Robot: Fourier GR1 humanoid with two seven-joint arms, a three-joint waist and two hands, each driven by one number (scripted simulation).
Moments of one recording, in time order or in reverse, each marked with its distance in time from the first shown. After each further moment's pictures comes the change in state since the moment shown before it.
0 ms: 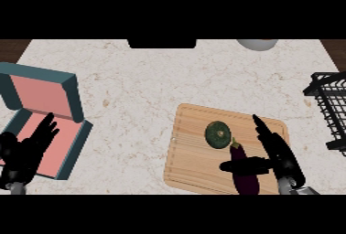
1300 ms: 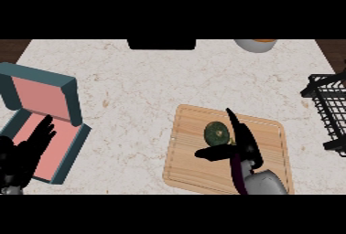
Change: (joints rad) left arm 0.024 -0.082 0.115 -0.044 -0.107 -0.100 0.026; right arm -0.118 0.254 -0.070 0.321 0.138 0.026 -0.193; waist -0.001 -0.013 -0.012
